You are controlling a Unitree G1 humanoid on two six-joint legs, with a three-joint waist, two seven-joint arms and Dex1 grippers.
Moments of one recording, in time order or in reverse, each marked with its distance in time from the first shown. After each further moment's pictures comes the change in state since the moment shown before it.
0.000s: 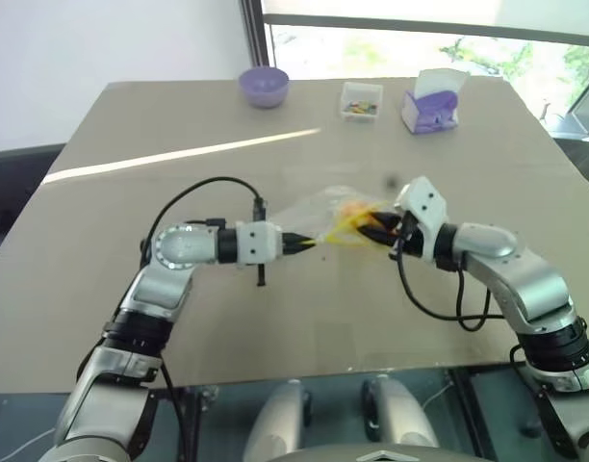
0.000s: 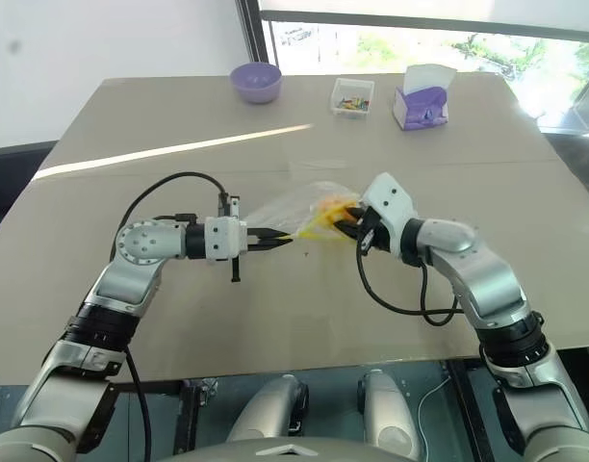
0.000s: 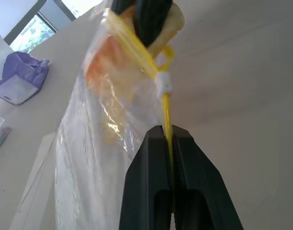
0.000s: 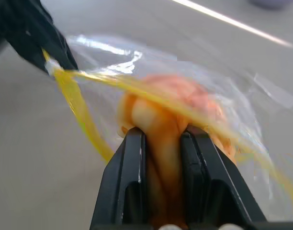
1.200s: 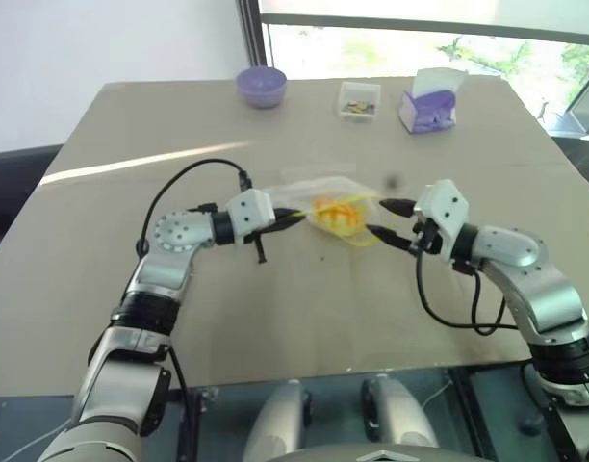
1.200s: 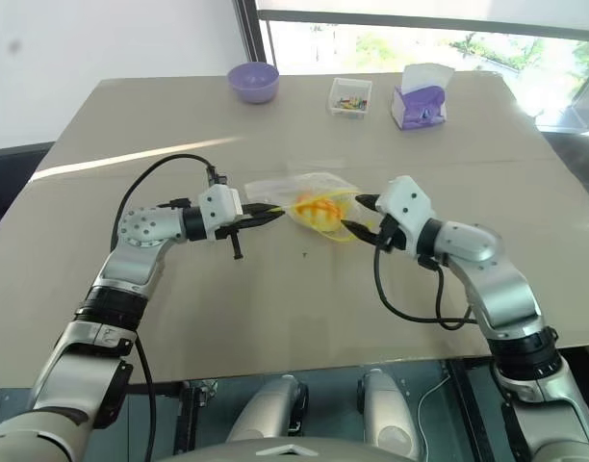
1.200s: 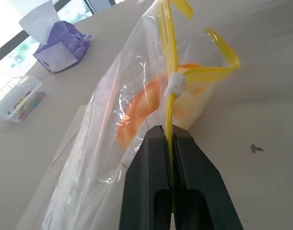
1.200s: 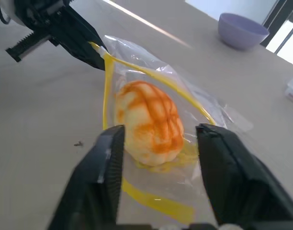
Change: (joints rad) left arm -0.115 -0.051 0.044 0.197 -0.031 0.067 0.073; right arm 0.108 0.003 -0.130 -0.061 -0.036 -0.249 0.043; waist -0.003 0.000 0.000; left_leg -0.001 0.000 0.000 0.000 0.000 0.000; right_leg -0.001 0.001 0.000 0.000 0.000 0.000
